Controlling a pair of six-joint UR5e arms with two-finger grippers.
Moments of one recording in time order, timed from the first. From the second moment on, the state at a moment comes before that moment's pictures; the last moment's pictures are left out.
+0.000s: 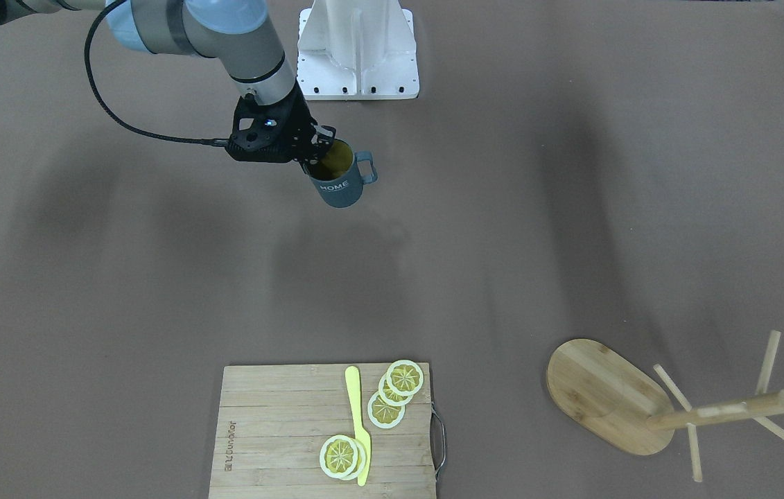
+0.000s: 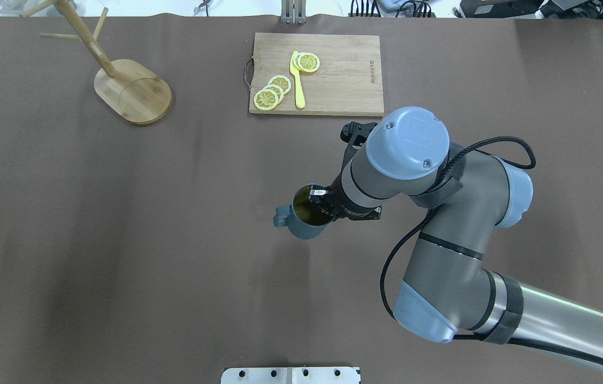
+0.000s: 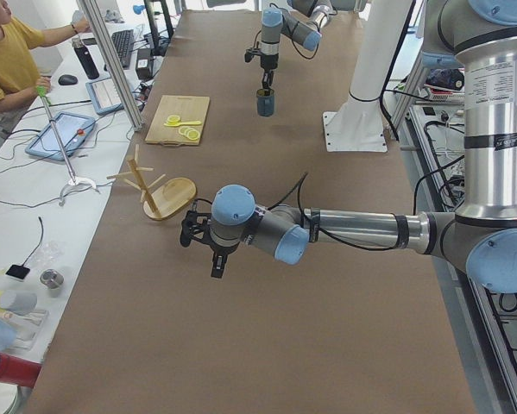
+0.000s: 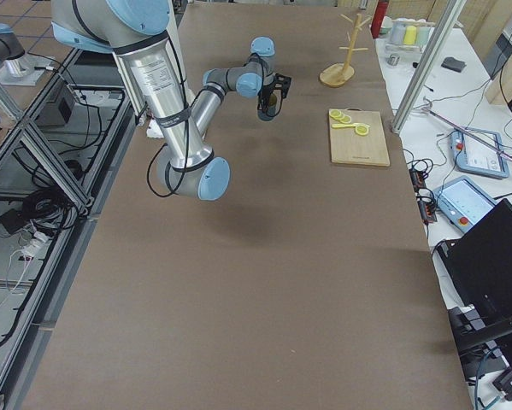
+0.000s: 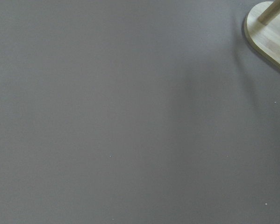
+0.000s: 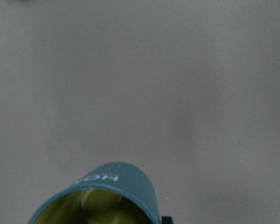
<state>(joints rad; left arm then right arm) -1.49 -1.47 -1.70 -1.99 -2.43 -0.29 0.51 -0.97 1.85 -1.55 1.93 1.48</state>
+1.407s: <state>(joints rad) -1.46 -1.48 -1.84 -2.02 -2.45 -0.39 0.55 -0.94 1.87 -1.60 1.99 1.48</state>
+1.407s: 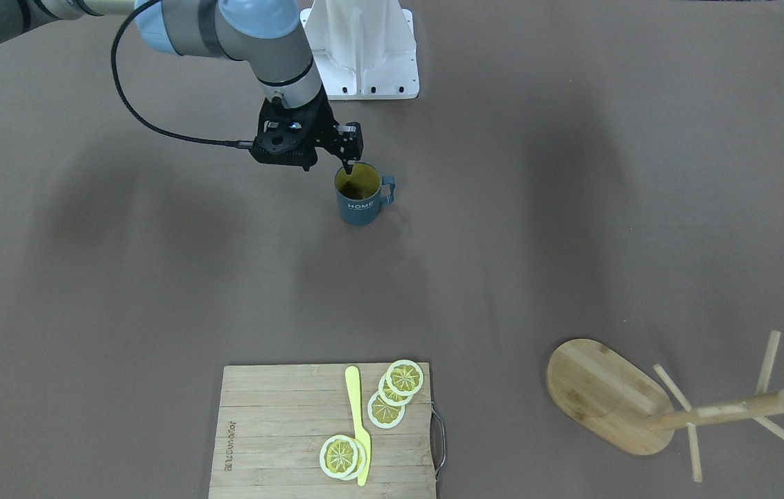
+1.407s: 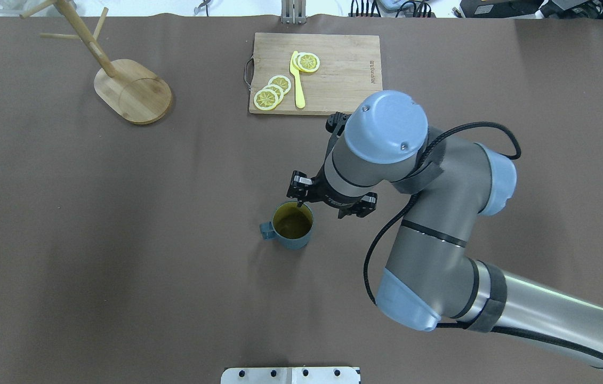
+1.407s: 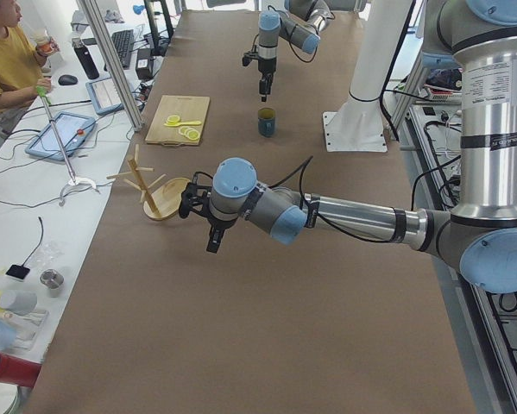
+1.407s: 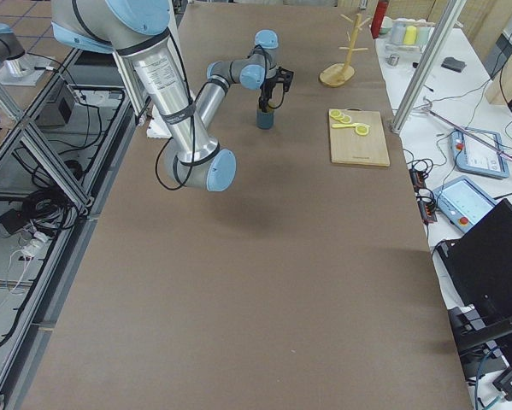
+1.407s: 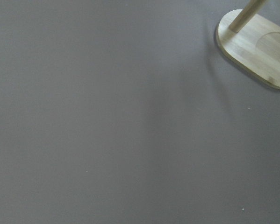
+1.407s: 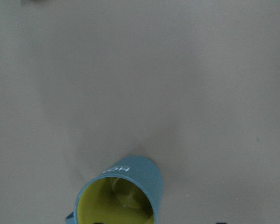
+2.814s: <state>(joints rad) -0.71 -1.83 -1.92 -2.17 -1.98 -0.58 0.92 -1.25 1.94 -1.62 2.13 0.97</state>
